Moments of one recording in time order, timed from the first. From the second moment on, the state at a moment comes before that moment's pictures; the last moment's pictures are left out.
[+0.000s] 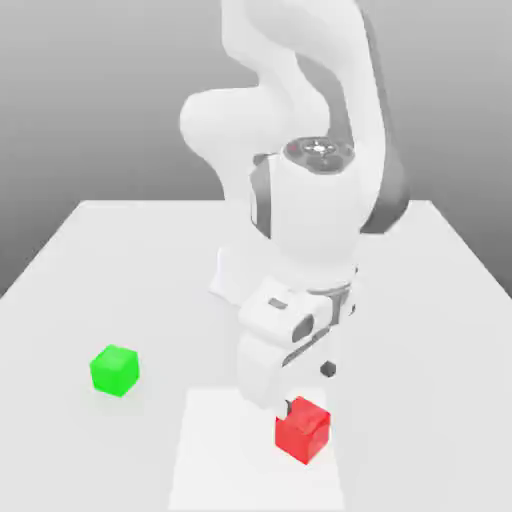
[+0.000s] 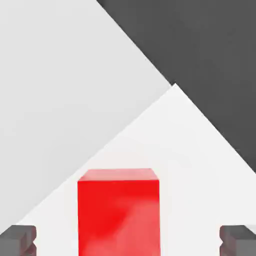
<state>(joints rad) 0.20 0.17 -0.05 -2.68 0.03 2.85 0.05</state>
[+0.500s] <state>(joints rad) 0.18 0.12 -0.04 -2.69 0.01 2.81 0.06</state>
